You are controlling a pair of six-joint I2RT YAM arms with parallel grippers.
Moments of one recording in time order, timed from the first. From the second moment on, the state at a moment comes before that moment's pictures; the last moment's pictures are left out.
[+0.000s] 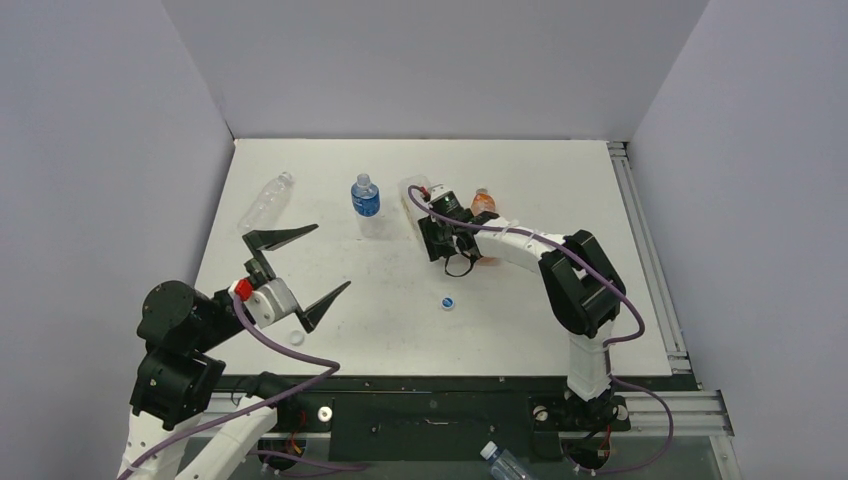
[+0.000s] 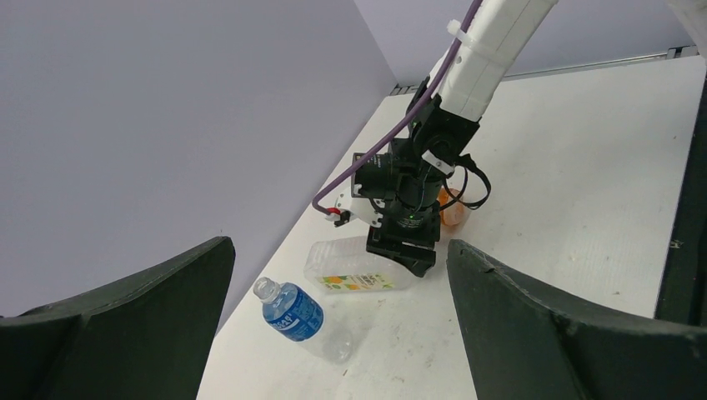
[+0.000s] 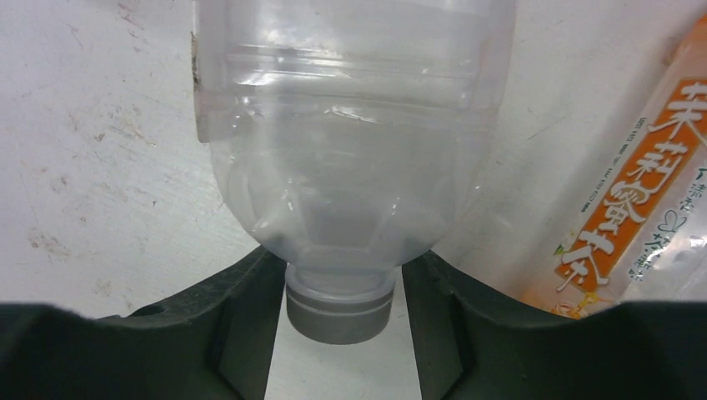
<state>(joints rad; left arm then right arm) -0.40 0.49 1.03 -0.40 0.61 0.42 0.66 1.95 1.33 -0.32 0.09 0.20</state>
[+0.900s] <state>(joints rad) -0.40 0.50 1.04 -0.43 0.61 0.46 0.67 1.74 1.20 -0.20 0.23 0.29</state>
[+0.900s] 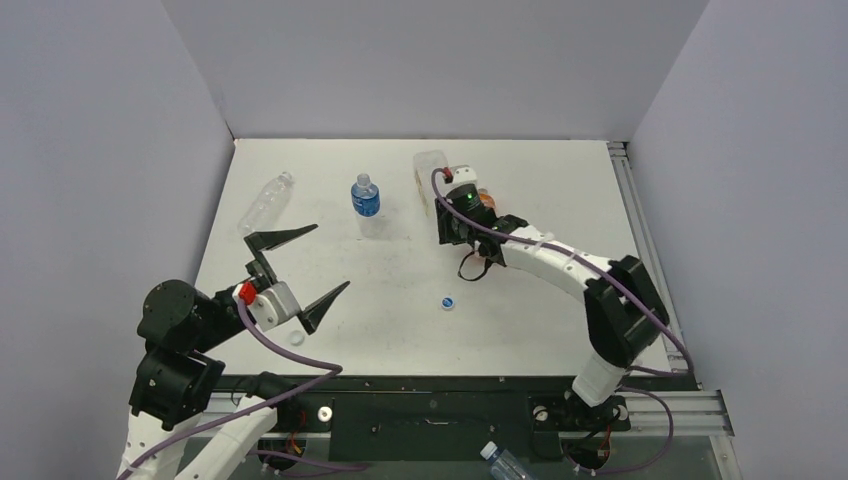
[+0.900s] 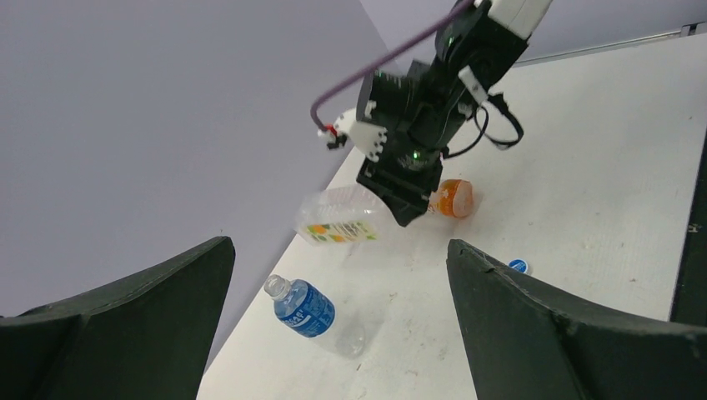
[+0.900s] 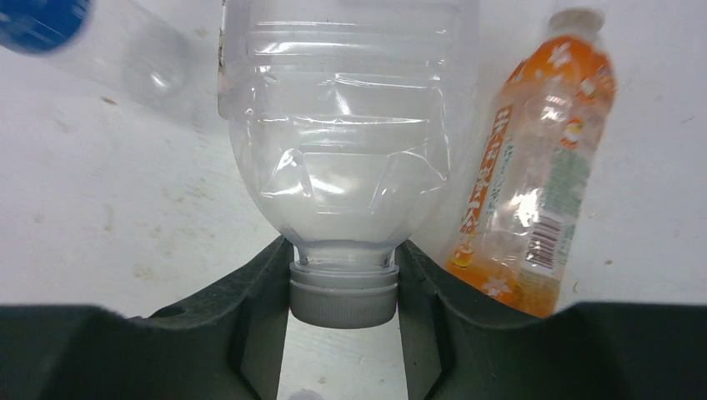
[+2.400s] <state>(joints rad) -0.40 0.28 0.73 -0.59 0.75 1.53 1.26 1.44 1.81 -1.08 0.07 0.30</state>
